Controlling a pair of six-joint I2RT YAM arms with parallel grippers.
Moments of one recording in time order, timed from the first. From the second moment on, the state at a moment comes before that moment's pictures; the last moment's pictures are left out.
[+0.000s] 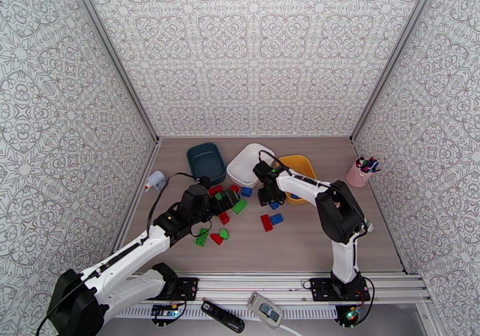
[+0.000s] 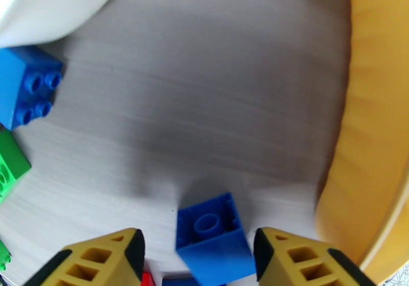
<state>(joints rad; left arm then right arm) -0.59 1.02 0.63 -0.21 0.11 -0.99 0.65 1.99 1.44 -0.87 0.11 0.38</state>
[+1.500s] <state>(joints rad) -0.82 1.58 1.02 -0.07 0.16 -0.96 0.31 1.64 1.32 -0.85 0.06 0.42</state>
